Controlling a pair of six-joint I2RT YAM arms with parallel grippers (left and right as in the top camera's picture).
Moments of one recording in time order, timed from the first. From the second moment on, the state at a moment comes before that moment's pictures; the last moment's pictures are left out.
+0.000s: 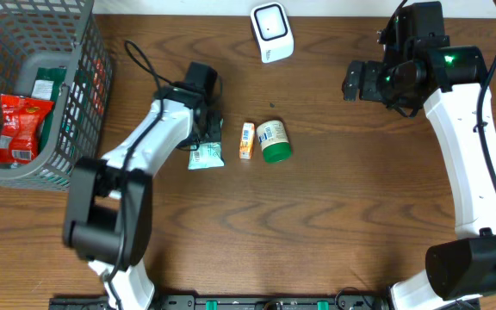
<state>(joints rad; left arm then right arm) -0.29 1.89 1.35 -0.77 -0.03 -0.43 0.12 1.73 1.77 -1.16 -0.08 0.25</state>
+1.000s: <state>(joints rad) -0.30 1.97 1.35 -0.65 -0.03 -0.37 0.12 1.73 1.77 -1.16 -0.08 0.25</state>
